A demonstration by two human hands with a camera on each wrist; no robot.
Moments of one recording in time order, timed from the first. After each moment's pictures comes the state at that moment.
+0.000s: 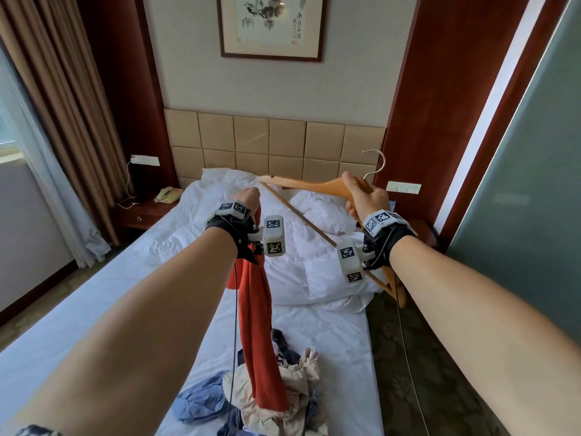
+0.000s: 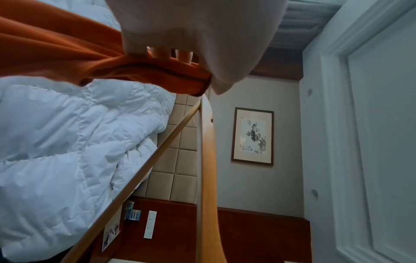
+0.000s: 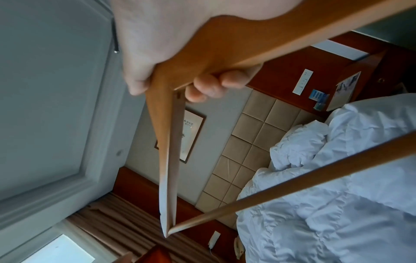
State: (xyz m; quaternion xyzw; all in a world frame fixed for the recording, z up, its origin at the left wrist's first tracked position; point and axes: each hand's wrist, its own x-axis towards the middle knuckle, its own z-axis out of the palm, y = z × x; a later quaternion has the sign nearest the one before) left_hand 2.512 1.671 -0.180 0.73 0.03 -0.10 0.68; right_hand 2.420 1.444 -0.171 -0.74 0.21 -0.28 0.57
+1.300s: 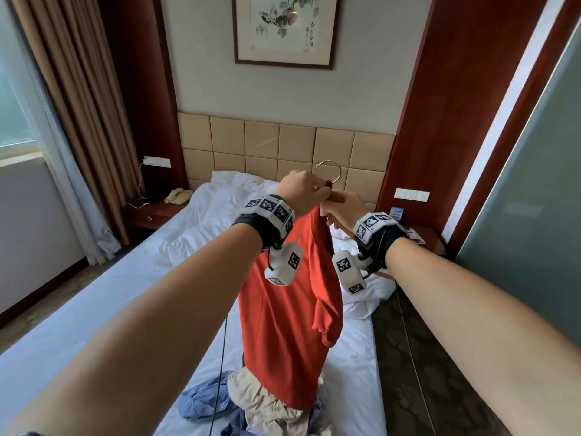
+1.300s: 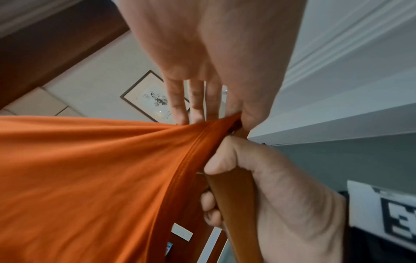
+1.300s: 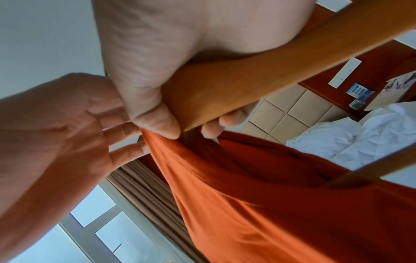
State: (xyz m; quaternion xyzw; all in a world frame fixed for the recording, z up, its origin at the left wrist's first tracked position) left_hand 2.458 1.631 -0.131 0.89 -0.32 0.14 0.30; right_hand 2.422 1.495 -0.165 -0.82 0.04 -0.14 0.55
